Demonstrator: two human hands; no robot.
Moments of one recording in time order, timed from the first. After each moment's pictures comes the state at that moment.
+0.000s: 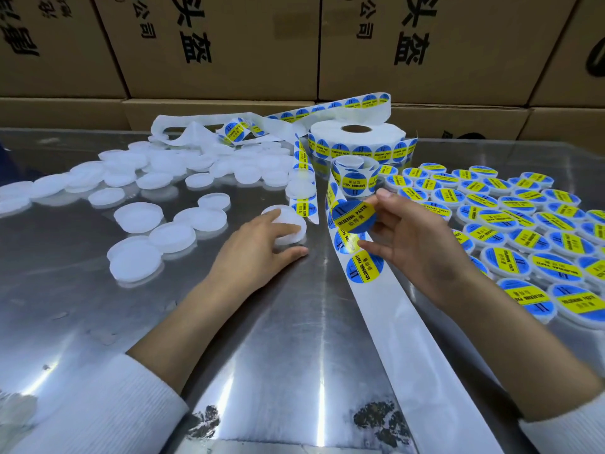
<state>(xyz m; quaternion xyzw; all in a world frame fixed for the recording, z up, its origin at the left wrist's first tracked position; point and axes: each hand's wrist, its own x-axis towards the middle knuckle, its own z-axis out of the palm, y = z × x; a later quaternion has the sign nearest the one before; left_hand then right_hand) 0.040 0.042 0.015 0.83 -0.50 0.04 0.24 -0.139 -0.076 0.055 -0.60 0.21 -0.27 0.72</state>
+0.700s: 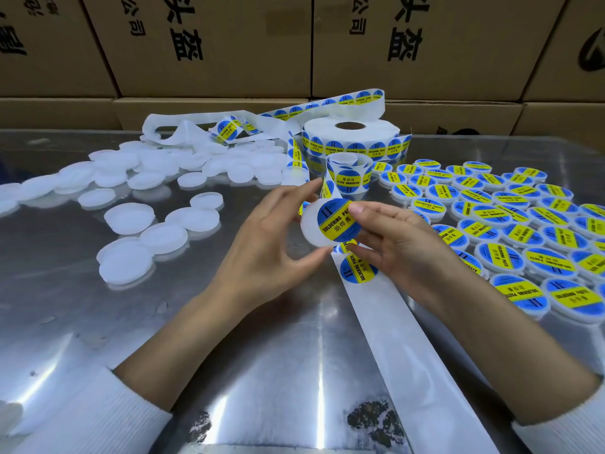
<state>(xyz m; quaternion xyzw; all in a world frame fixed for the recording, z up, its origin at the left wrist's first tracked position) 0.005 0.043 0.031 0.64 -0.62 0.14 0.44 -0.135 -0.077 0.044 -0.59 0.21 -0.24 0.74</state>
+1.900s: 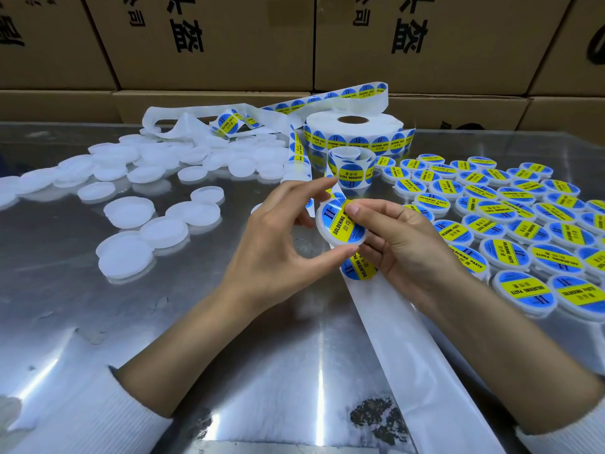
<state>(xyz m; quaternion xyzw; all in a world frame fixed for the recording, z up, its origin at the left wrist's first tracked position) -0.015 0.048 0.038 0.61 -0.60 0.09 0.50 -0.131 -0.063 0.045 -0.53 0.23 -0.29 0.76</state>
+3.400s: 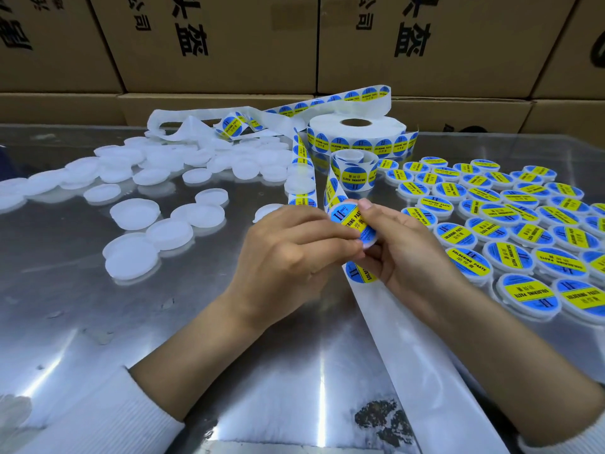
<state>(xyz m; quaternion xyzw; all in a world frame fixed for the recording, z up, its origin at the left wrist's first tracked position) -0.012 0.047 0.032 0.52 -0.69 0.36 0.36 -0.129 -0.053 0.049 -0.53 0.22 -0.28 0.77</state>
